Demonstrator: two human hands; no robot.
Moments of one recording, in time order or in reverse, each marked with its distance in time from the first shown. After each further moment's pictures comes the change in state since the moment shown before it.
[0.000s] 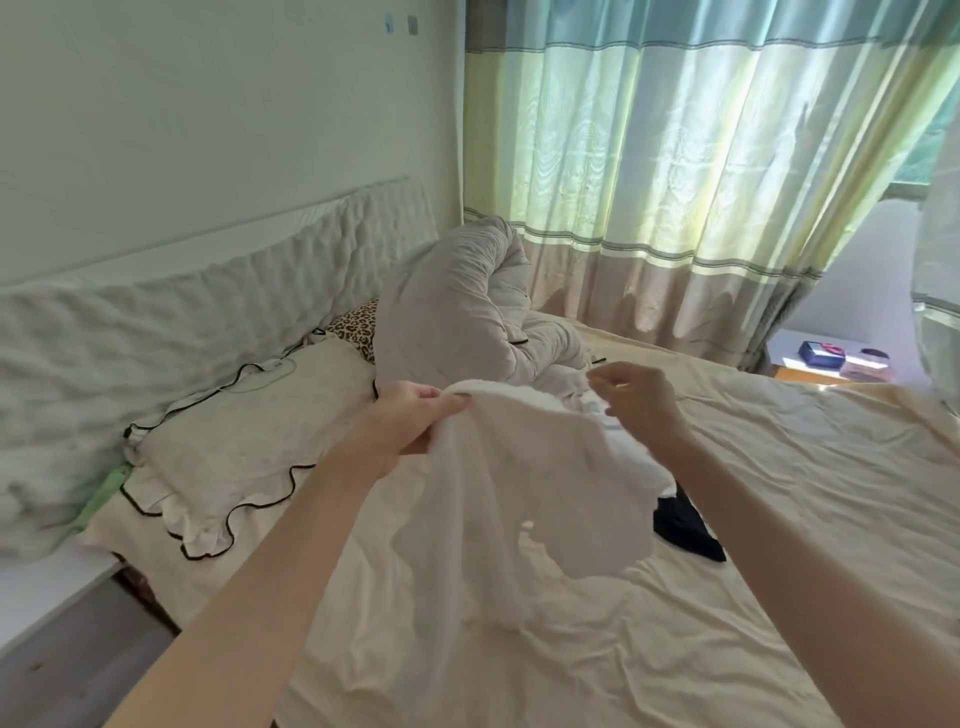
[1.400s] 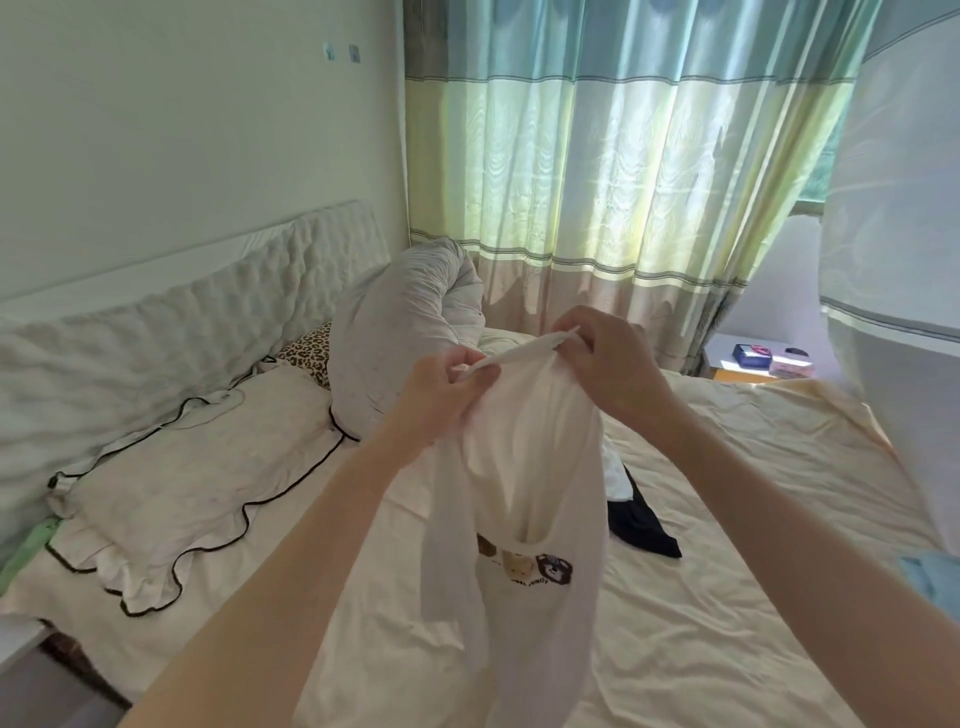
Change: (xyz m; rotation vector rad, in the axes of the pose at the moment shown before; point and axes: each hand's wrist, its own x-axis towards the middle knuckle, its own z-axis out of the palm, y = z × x) left_hand -0.003 0.050 0.053 0.133 -0.013 0.438; right_hand -0.020 -0.065 -0.046 -0.210 0.127 -0.406
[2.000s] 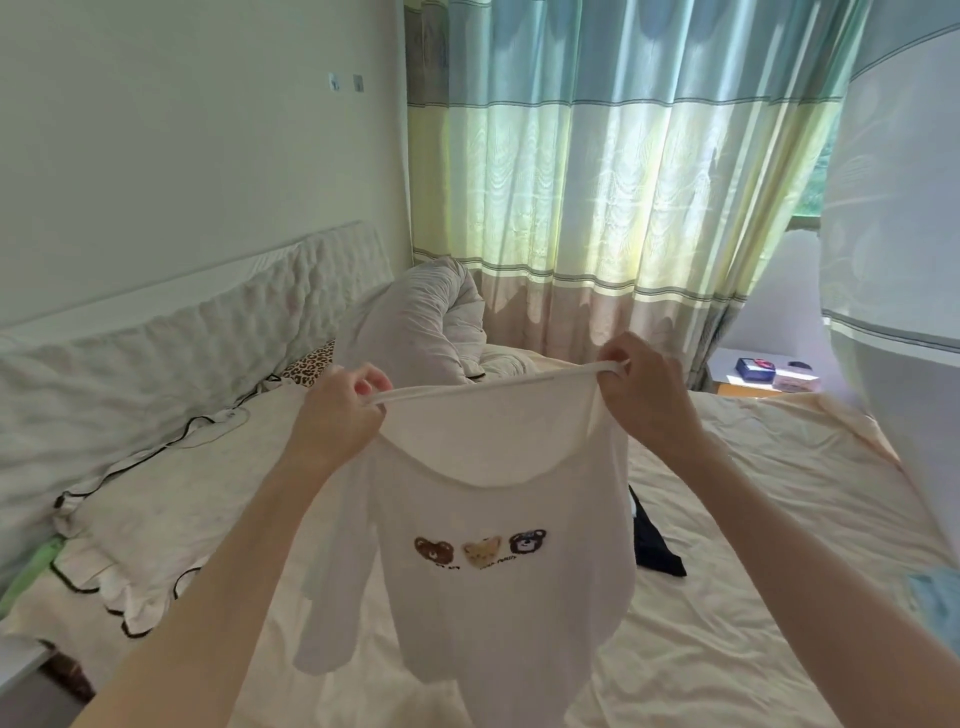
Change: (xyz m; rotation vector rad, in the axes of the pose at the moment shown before) left_hand 0.001 -0.027 -0.065 0.592 0.307 -0.012; right_hand -0.006 0.047 -0.013 -0.063 0.139 0.070
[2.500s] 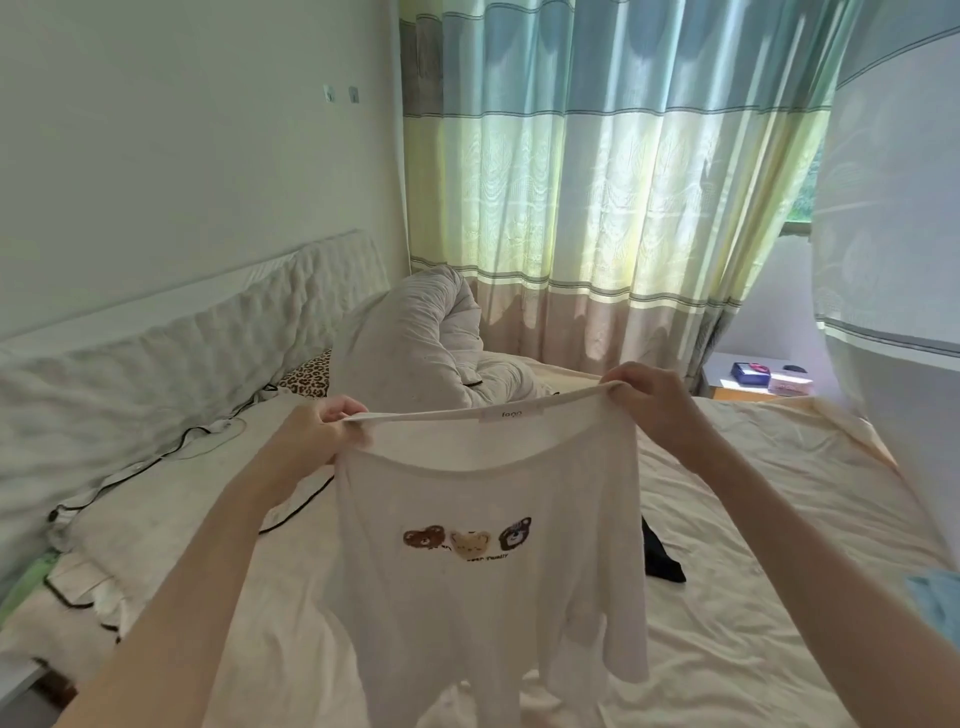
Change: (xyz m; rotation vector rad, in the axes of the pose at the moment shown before) left_hand -0.003 -0.026 -0.016 -0.428 -0.289 -0.201; right_hand 0.000 0.016 -0.012 0.287 -0.195 0.180
